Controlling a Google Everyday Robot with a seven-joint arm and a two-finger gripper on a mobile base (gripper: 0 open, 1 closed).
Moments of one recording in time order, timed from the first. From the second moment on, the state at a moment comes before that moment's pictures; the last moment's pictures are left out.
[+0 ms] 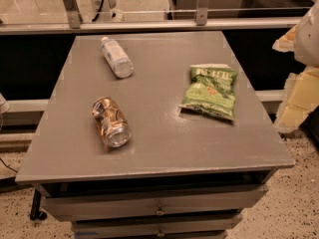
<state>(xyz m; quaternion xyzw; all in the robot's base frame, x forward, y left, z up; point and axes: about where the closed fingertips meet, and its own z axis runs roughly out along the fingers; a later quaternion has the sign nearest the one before) 0.438 -0.217 0.976 -0.60 0.78 -0.03 0.16</state>
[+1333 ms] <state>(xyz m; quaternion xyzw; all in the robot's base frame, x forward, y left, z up) 0.458 -0.006 0.949 -0.57 0.74 0.21 0.28</state>
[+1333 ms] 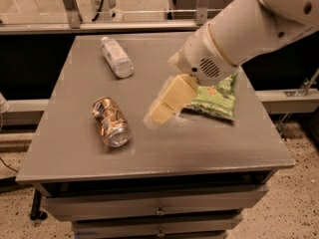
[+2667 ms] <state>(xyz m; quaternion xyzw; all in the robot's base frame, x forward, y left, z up) 0.435 0.077 0.917 -0.54 0.75 0.25 0.29</state>
